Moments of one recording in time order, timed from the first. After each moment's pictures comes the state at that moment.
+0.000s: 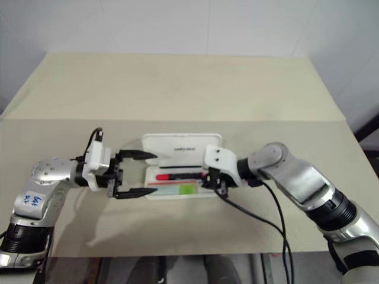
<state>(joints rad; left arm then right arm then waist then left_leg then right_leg) -0.34 0.70 0.04 -0.18 -0.47 0.21 -1.18 -0.72 -0.85 0.48 -0.37 0.36 0.82 1.01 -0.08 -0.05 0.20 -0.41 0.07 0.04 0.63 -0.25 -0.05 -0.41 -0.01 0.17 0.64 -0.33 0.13</state>
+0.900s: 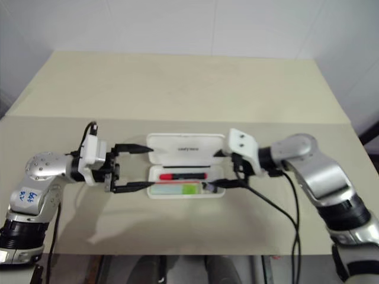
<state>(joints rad) -0.38 0.71 0.06 -0.14 -0.46 0.20 -1.18 -0.57 -0.86 0.19 -0.28 0.37 0.64 1.16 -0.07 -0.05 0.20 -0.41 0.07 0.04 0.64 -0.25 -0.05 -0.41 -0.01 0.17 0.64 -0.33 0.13</state>
